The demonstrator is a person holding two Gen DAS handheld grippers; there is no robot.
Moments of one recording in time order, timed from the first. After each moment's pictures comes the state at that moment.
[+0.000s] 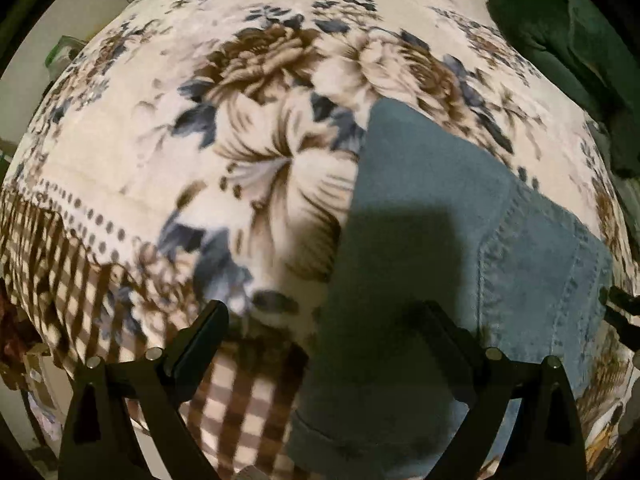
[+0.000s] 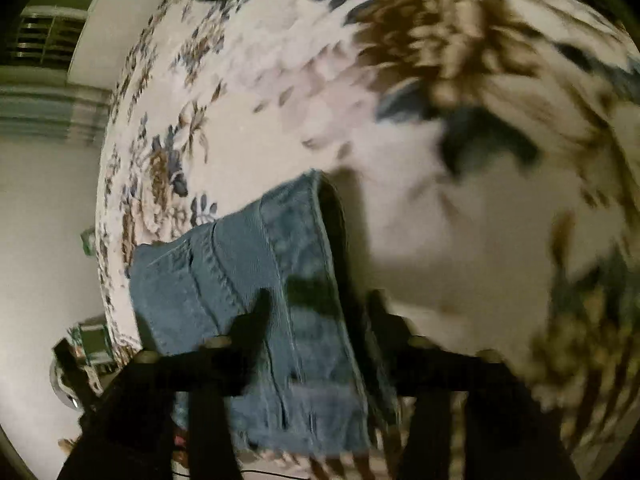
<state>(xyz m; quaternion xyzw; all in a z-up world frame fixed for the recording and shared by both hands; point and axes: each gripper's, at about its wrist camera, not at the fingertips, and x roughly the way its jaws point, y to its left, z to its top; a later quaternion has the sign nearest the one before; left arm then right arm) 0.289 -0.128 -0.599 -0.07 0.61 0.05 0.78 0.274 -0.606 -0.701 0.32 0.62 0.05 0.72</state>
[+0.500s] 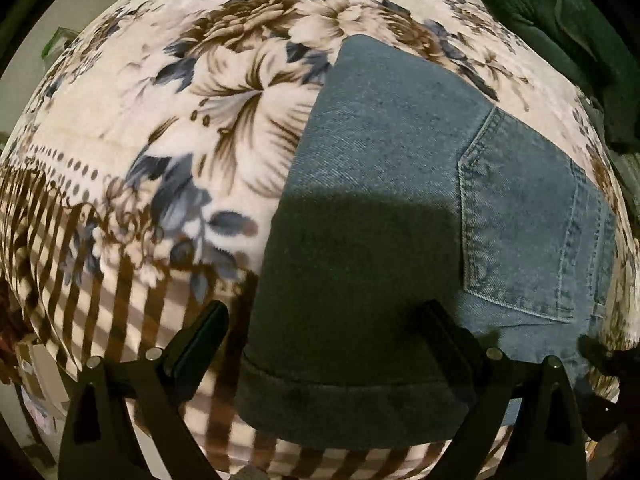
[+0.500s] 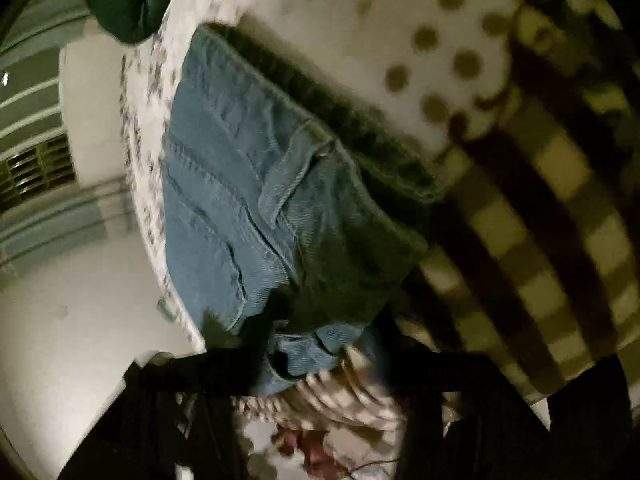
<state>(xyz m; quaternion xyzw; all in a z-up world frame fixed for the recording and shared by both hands) 0.256 -0.154 -0.624 -0.08 0.62 0.05 0.78 0.153 -0.565 -0.763 0.54 0.57 0.01 0.61</state>
